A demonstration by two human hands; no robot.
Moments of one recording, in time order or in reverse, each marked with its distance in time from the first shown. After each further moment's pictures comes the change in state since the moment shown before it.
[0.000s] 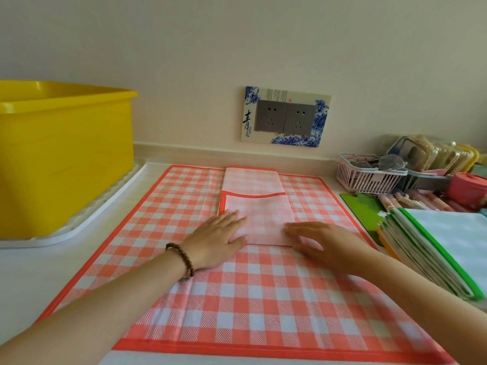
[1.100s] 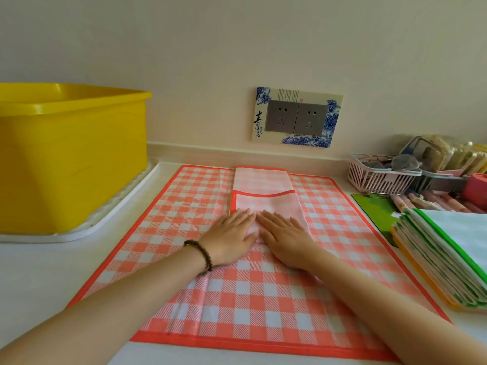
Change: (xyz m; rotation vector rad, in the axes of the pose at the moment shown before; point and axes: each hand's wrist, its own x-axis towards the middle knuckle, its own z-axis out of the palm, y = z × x) left_hand 0.007 0.002 0.001 0.053 0.020 -0.044; right_hand 0.067 -0.061 0.048 0.053 0.002 0.151
